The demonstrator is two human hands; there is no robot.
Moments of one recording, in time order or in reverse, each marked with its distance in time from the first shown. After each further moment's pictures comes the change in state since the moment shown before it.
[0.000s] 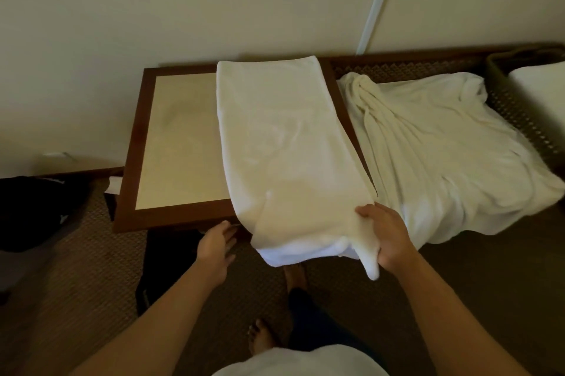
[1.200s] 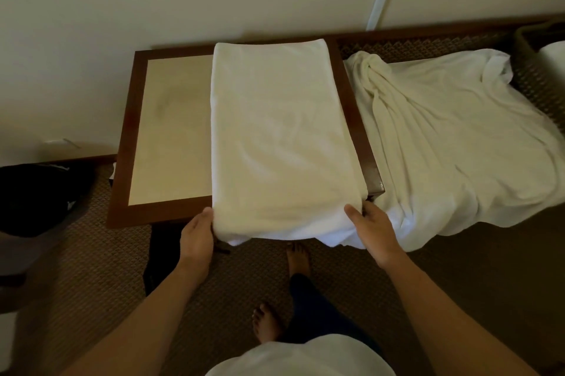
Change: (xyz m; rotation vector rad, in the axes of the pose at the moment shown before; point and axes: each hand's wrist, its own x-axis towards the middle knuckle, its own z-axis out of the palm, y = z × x) left_hand 0.020 0.007 -0.019 0.234 0.133 0.292; right_hand 0.062 0.049 -0.007 -0.396 -0.107 -0.187
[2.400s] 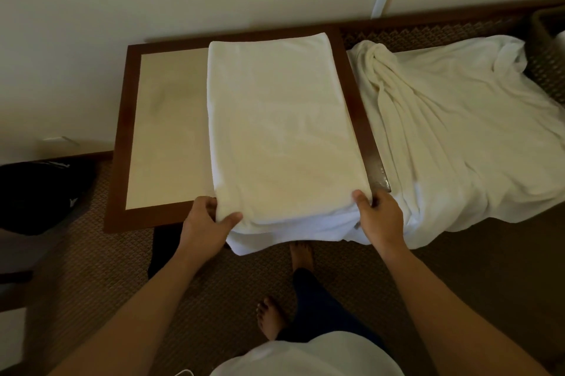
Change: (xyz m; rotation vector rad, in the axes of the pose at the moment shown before) left_hand 0.005 0.035 0.005 0.558 -0.092 0.257; right_hand 0.029 -0.003 0.005 -0.265 0.295 -0.066
